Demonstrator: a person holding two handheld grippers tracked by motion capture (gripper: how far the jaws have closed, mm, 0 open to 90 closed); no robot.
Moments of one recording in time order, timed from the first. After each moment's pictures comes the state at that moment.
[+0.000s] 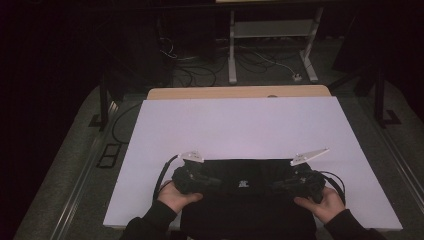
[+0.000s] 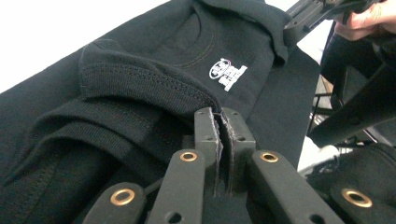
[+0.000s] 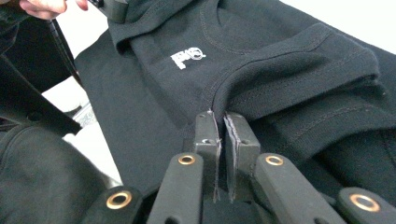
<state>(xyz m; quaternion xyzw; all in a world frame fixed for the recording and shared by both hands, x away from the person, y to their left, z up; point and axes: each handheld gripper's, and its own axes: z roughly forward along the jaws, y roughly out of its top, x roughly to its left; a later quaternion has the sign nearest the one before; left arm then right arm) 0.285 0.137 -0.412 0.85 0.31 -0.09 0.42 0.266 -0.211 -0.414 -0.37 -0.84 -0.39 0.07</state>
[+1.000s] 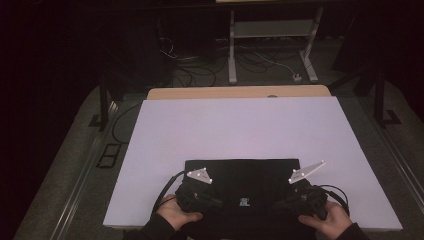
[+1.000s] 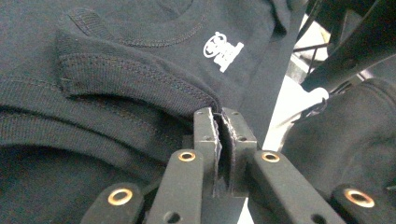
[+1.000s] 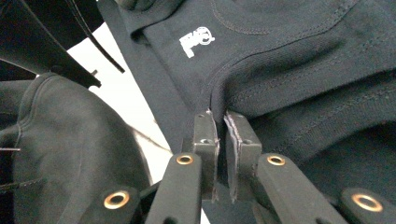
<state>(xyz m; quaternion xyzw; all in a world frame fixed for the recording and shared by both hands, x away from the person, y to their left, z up) 0.250 0.126 -0.422 0.89 0.26 -0.10 0.36 0.234 -0.208 -0.421 -0.35 -0.86 -0.35 0.11</state>
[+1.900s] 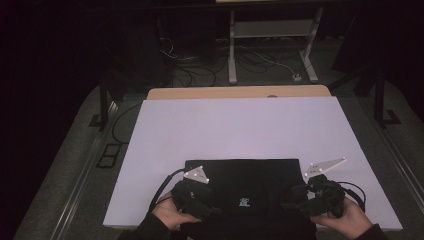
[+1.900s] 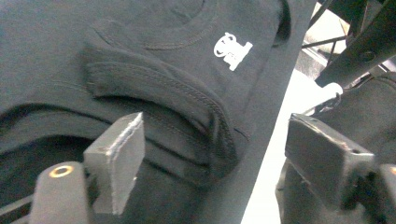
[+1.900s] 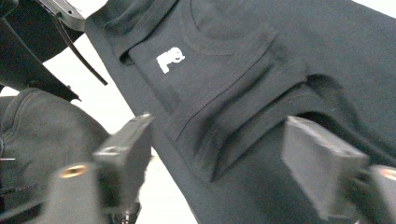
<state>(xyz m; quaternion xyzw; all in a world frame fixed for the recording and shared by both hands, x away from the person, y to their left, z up) 0.251 0.137 -0.408 0.90 0.27 -0.06 0.35 0.229 -0.234 -0.391 -0.37 -0.86 -0.36 0.04</state>
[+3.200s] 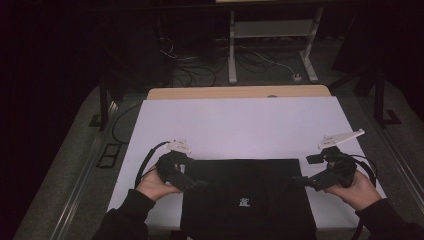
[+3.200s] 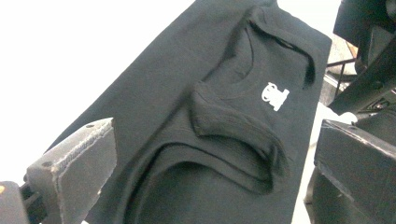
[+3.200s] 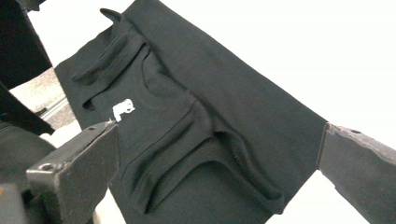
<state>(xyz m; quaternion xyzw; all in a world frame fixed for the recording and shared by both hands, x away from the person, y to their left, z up) 0.303 0.172 -0.371 0.89 0.26 -0.04 0.39 0.277 -0.263 -0.358 -0.37 -0.84 -0.38 -0.01</state>
